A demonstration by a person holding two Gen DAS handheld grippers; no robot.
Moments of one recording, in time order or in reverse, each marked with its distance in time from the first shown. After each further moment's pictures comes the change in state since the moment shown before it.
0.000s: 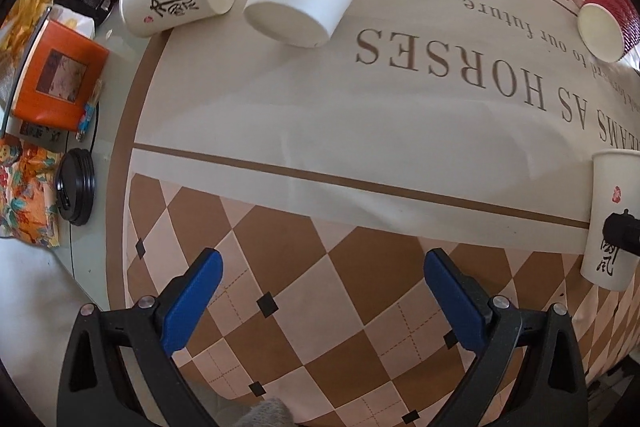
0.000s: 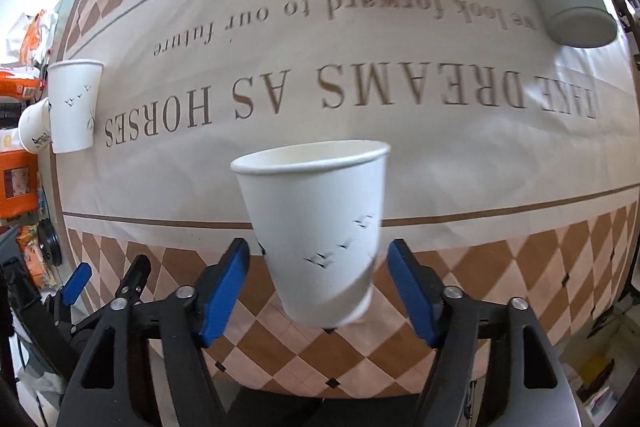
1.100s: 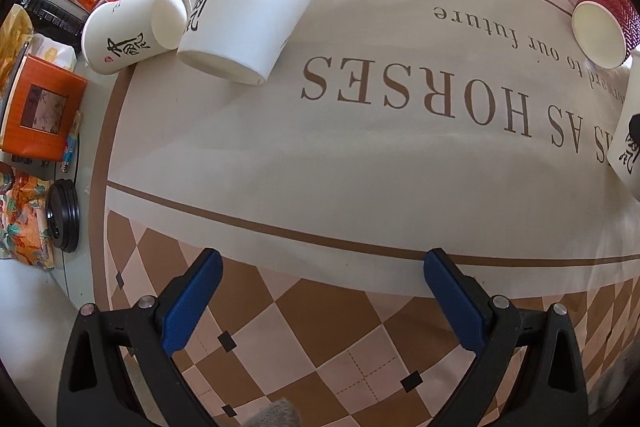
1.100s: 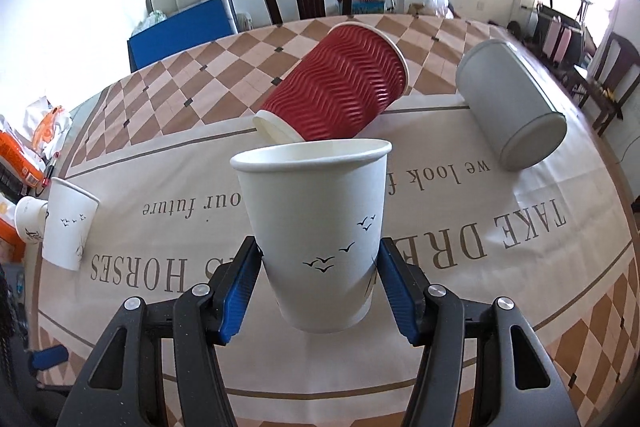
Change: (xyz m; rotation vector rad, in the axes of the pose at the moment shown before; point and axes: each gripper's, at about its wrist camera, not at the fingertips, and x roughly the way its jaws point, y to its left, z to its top) left arm 0.016 -0.039 0.047 0.028 -0.026 0.008; right arm -0.026 -0.023 0.007 0.016 -0.707 -0.042
